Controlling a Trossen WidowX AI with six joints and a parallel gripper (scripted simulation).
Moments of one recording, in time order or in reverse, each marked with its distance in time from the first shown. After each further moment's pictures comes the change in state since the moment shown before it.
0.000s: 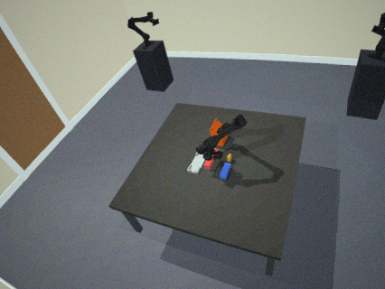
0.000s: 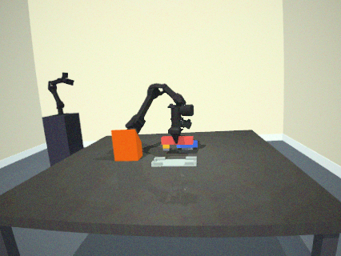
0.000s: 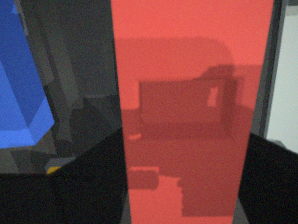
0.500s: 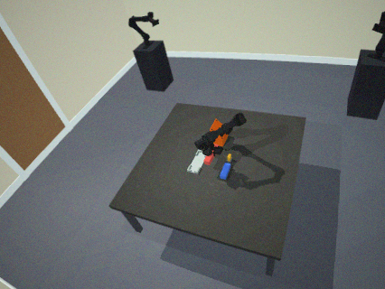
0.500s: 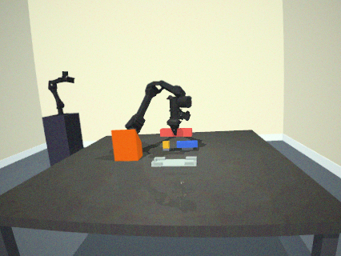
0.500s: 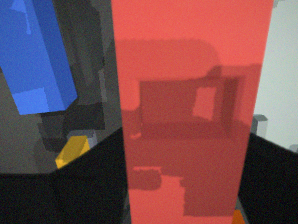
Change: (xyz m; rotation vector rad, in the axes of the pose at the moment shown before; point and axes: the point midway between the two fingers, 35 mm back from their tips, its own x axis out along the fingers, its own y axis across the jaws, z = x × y) arm -0.047 0.003 -0.005 -0.004 0.000 0.010
